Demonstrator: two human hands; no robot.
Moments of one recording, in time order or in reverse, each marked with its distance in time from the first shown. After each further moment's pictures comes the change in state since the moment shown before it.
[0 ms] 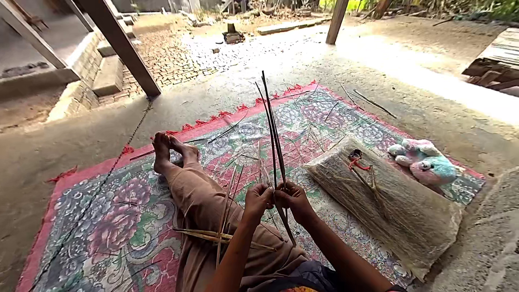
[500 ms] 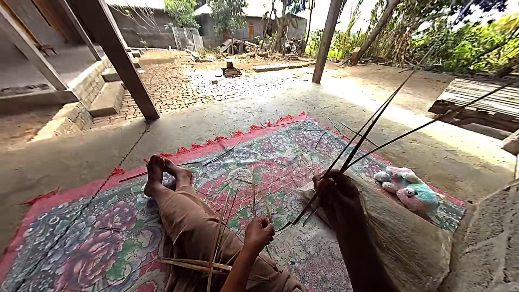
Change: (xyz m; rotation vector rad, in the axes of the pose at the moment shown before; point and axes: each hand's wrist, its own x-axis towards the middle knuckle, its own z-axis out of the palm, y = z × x) left_hand 0.013 -0.047 0.000 0.346 -0.111 -0.149; right_hand -0.020 -0.143 0.002 0.133 0.000 -0.537
